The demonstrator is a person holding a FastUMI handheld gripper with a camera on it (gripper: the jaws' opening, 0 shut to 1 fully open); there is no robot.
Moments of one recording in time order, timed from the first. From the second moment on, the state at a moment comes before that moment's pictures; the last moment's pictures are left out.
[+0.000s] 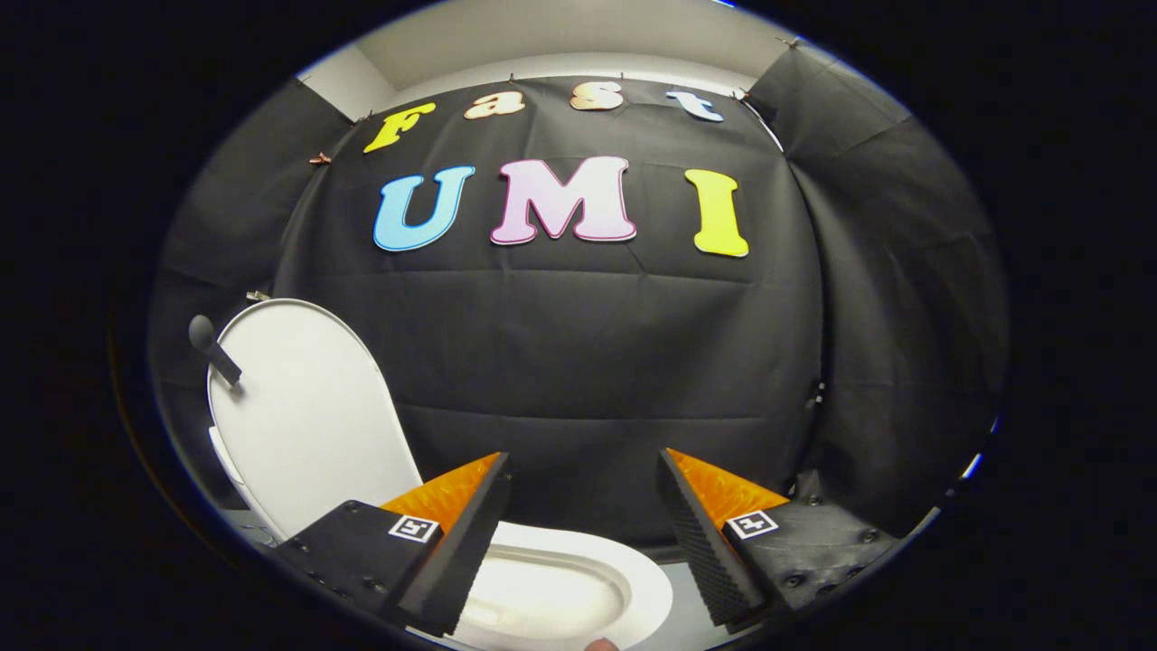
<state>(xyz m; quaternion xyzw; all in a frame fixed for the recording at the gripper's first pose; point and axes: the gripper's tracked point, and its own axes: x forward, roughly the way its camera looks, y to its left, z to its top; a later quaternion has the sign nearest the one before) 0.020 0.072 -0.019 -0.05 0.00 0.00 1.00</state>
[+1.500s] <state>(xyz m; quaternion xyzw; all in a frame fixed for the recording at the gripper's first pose) 0.029 0.054 -0.033 -0.01 0.01 0.00 1.00</state>
